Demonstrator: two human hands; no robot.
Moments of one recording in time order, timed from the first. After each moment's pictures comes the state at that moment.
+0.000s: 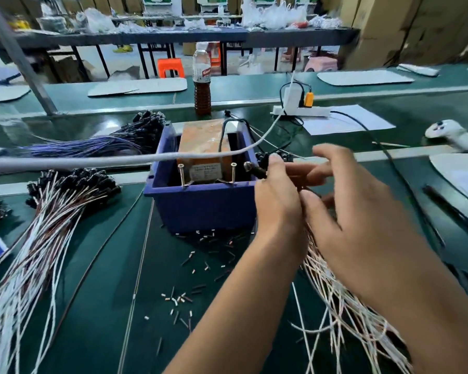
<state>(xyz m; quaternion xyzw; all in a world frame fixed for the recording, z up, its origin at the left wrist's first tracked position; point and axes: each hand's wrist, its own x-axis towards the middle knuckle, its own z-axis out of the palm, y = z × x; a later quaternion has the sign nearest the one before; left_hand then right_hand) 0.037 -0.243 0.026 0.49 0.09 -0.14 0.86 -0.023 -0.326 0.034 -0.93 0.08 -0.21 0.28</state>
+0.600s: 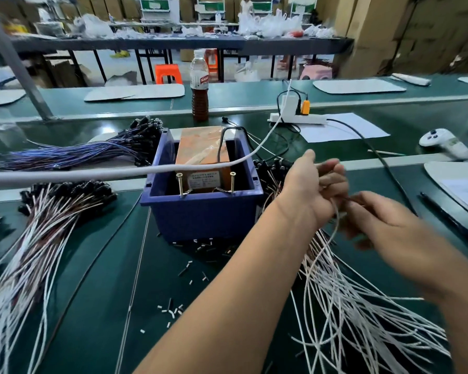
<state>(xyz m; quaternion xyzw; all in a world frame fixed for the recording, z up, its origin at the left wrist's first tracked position) 0.087 -0.287 0.039 0.33 0.08 -0.39 0.86 -0.018 -0.391 0.009 -0.86 0.13 -0.06 0.48</state>
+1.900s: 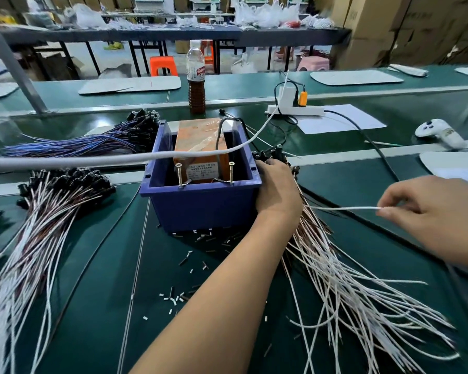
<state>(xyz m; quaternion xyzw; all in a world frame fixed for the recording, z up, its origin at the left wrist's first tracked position) 0.108 -0.280 -0.027 0.94 -0.07 0.02 0.33 -0.035 -0.410 0.059 -0.98 0.19 -0.02 0.07</state>
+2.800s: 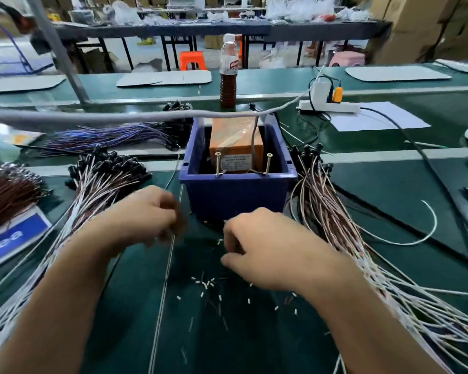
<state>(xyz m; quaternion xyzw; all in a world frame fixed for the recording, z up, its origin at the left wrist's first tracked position) 0.077 -0.010 -0.004 0.93 -0.02 -0.15 0.33 0.004 -0.223 0.020 -0.97 -0.16 0.14 0.14</state>
